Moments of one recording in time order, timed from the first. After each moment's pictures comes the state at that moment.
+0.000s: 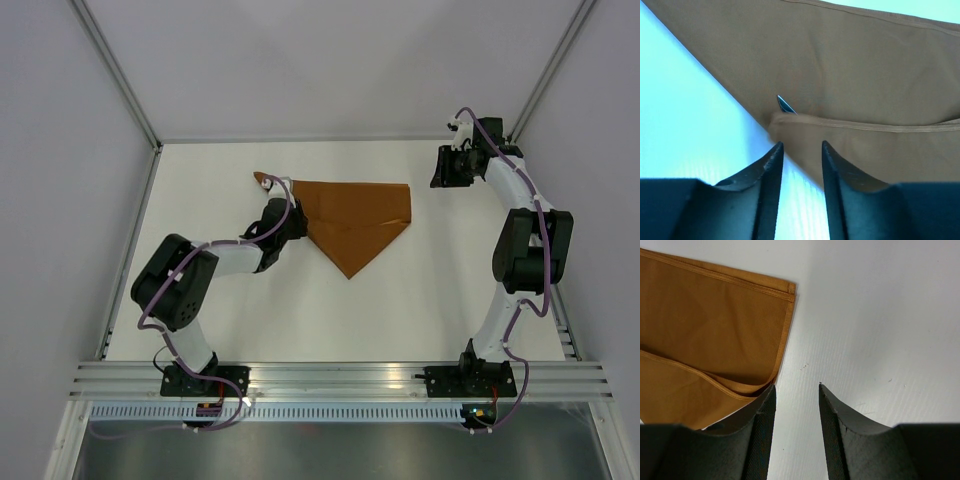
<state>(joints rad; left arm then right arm) -0.53 1.75 0.83 0.43 -0.23 -0.45 -0.08 1.96 1.65 -0.62 -0.36 -0.06</state>
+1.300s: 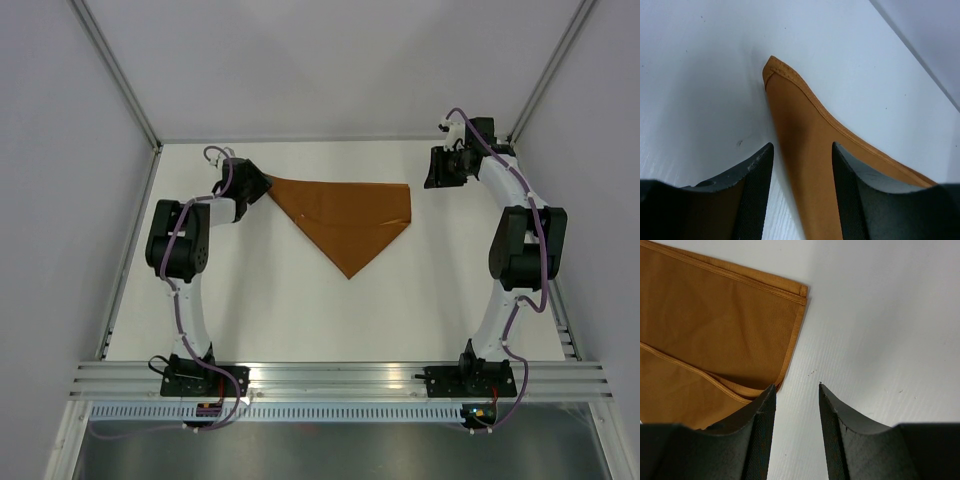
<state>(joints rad) -0.14 2.11 1.25 0.34 0.00 -0.78 -0.05 1.99 1.67 -0.62 -0.36 -0.08</state>
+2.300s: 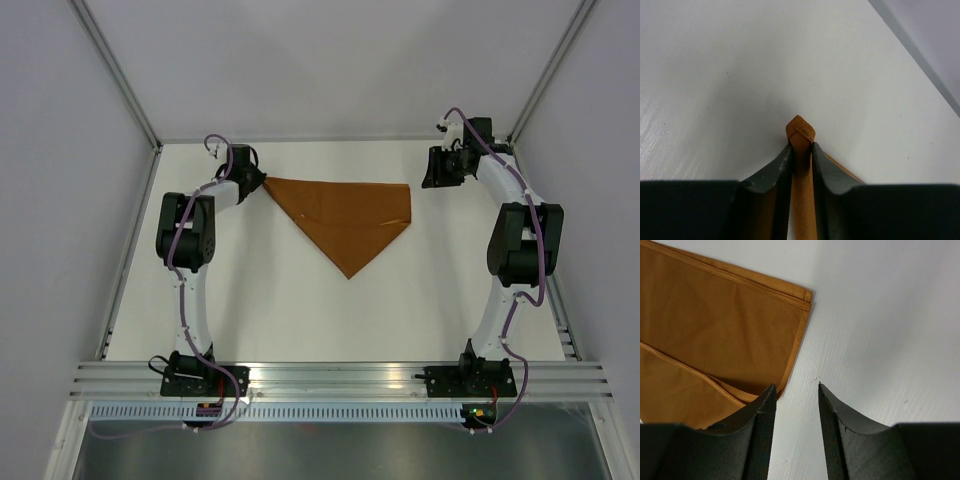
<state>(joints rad) -0.13 2.26 1.56 0.08 -0.13 -0.80 -0.05 2.03 1.70 -0.62 -0.39 -0.08</state>
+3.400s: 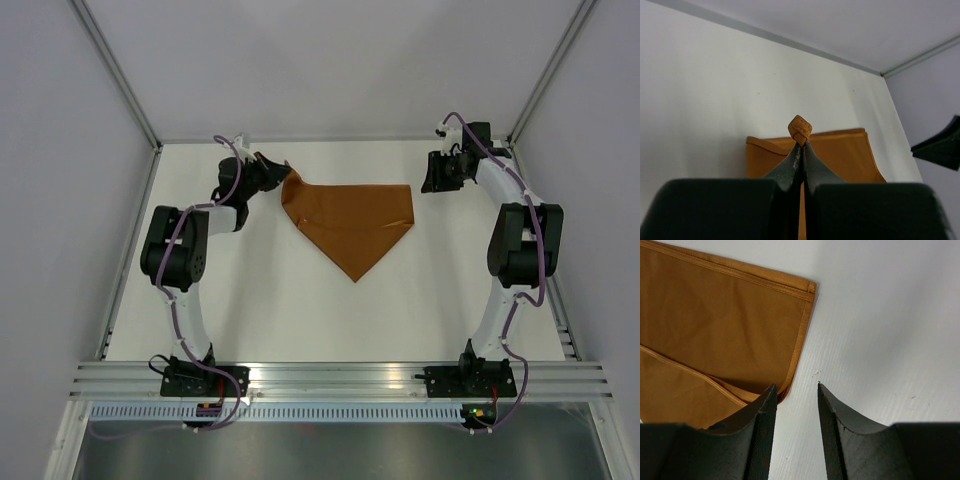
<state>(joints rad) -0.16 2.03 1.16 0.73 0.35 -0.70 -0.05 2.03 1.66 -0.61 -0.39 -0.09</state>
